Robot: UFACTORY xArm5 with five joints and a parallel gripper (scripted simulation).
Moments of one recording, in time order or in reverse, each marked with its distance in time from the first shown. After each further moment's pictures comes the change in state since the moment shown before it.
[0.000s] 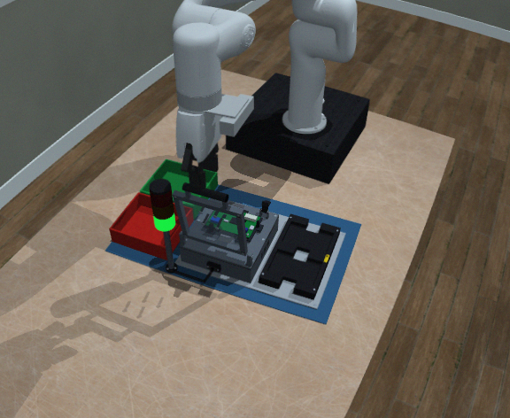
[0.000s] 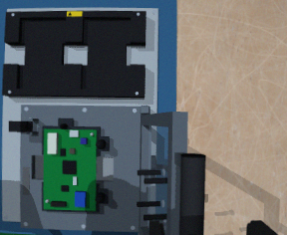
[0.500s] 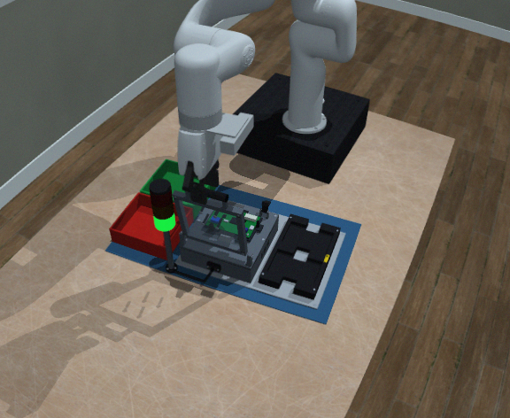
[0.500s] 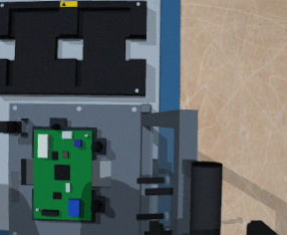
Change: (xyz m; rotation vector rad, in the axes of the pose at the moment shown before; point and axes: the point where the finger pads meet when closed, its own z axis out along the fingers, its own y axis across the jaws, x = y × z) arm 0.000 0.000 0.038 0.002 0.000 0.000
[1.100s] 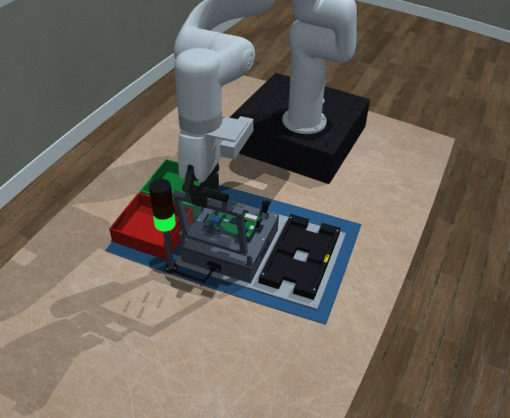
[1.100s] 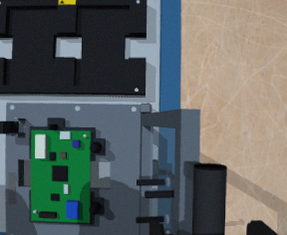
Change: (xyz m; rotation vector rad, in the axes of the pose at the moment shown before) arm 0.000 0.000 0.008 0.000 0.000 0.000
